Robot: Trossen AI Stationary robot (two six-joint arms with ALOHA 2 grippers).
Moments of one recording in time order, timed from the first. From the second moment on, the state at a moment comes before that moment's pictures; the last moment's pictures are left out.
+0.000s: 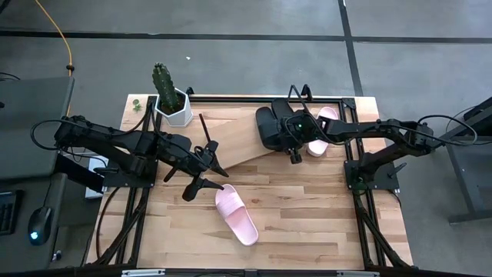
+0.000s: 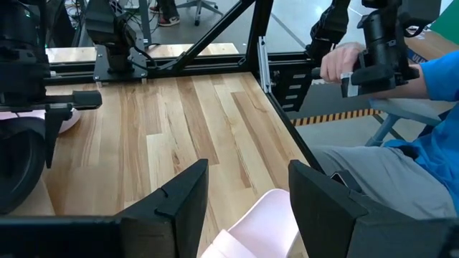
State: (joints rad) left arm -0.09 1.15 1.04 -0.31 0.14 -0.06; right arm -0.38 1.38 0.70 -0.05 -0.31 -0.60
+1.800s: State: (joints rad) left arm -0.09 1.15 1.04 -0.32 0.14 -0.06; right arm -0.32 1.38 0.79 -0.30 -0.20 -0.43
